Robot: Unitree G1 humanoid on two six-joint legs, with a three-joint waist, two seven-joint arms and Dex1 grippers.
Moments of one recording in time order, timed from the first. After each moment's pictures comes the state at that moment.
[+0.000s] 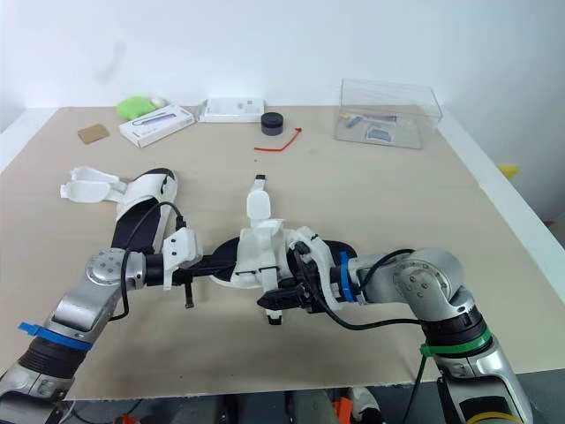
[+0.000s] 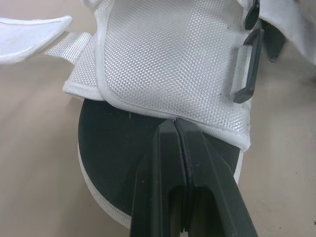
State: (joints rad) left arm -0.33 0.58 -0.19 -0.06 -0.21 0.16 -1.03; right arm -0.47 -0.64 0.15 -0.30 1.13 1.40 0.47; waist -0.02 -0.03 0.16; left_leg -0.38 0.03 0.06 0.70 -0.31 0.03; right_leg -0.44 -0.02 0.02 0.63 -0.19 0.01
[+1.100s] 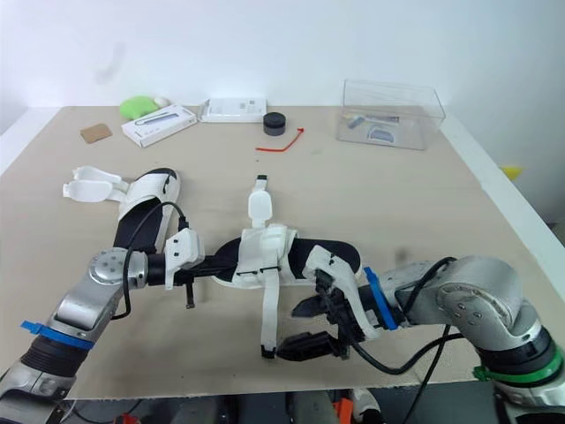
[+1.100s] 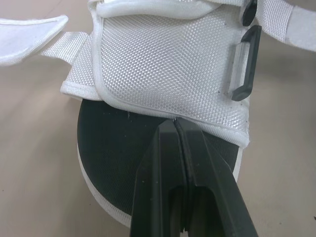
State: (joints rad) left arm -0.35 0.57 -0.20 -0.03 -0.20 0.14 -1.05; right arm -0.46 -1.08 0.25 -0.65 0.86 1.09 0.82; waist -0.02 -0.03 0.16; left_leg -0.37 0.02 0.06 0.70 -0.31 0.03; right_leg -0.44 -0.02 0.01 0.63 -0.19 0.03
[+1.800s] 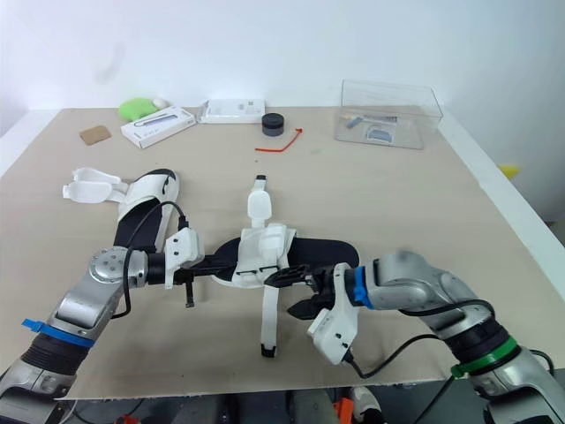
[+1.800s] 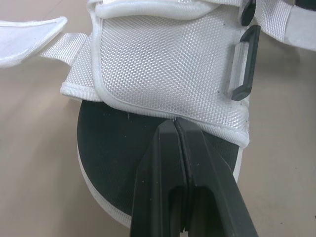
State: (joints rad) left arm -0.35 0.57 -0.20 -0.02 -0.20 0.14 -1.06; right arm -0.46 -0.83 0.40 -0.13 -0.32 -0.85 0.88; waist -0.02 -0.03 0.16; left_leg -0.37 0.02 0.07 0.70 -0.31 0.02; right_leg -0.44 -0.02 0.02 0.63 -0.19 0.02
